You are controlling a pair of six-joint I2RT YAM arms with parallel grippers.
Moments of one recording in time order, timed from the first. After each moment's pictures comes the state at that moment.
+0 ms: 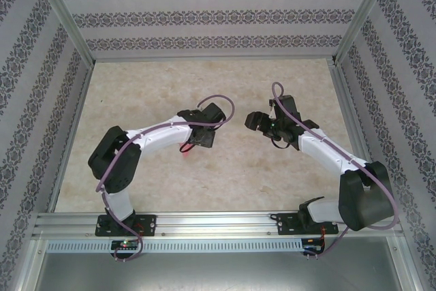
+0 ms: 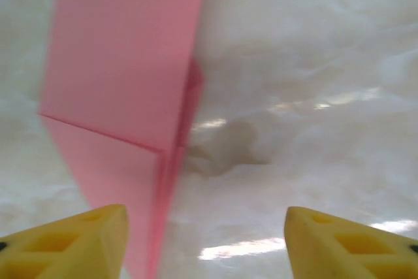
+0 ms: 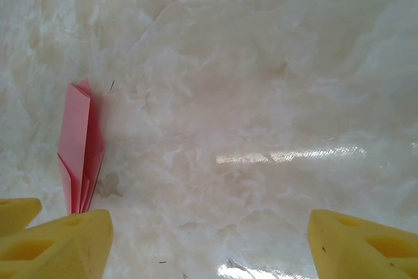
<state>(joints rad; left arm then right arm) -0.76 1.79 1.25 -0.71 -0.23 -0.55 0.34 1.34 0.81 -0.32 -0.24 0.64</state>
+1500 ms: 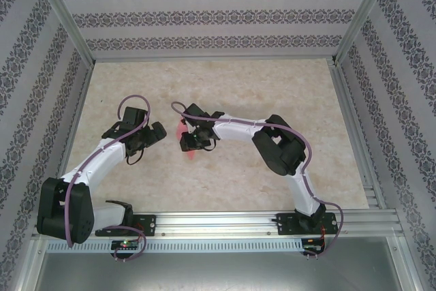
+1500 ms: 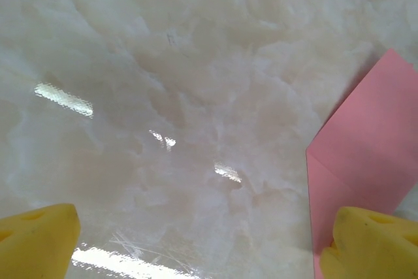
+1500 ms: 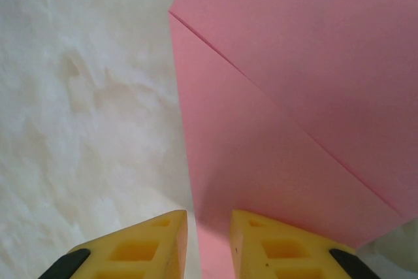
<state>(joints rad) -0.19 1.25 0.72 -0.51 0.00 -0.73 0.85 2.15 1.50 -0.48 -0.30 0.49</state>
